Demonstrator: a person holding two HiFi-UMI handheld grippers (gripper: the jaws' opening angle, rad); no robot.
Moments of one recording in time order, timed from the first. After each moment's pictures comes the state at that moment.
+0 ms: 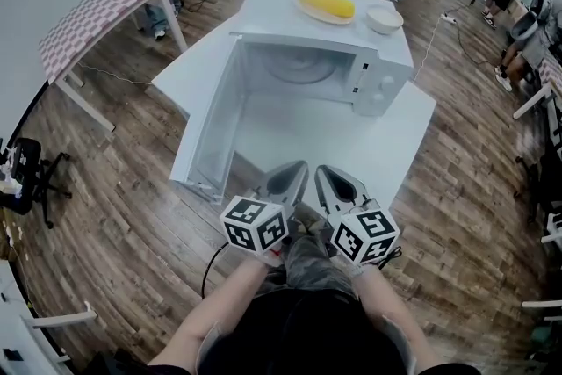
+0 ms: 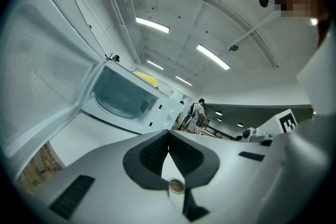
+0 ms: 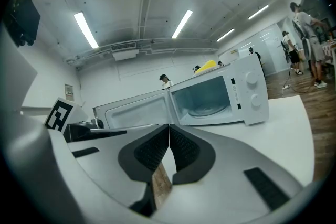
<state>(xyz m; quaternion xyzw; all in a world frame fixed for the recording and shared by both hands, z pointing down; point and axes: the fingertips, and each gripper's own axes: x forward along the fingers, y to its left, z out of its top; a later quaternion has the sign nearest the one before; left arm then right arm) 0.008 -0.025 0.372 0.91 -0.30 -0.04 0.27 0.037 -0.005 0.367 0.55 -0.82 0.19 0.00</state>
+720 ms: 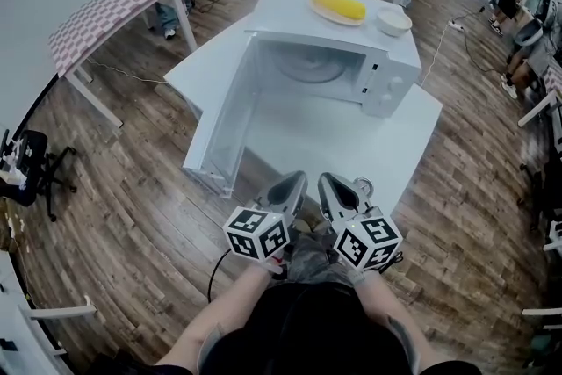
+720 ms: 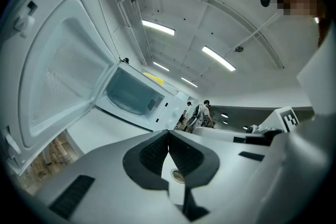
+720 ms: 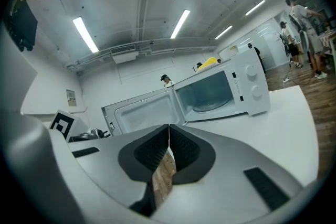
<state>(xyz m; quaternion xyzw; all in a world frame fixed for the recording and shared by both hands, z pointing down) -0.020 0.000 0.390 0.90 -0.33 -0.05 0.28 0.020 0.018 0.371 0.54 -0.82 0.21 -0.02</state>
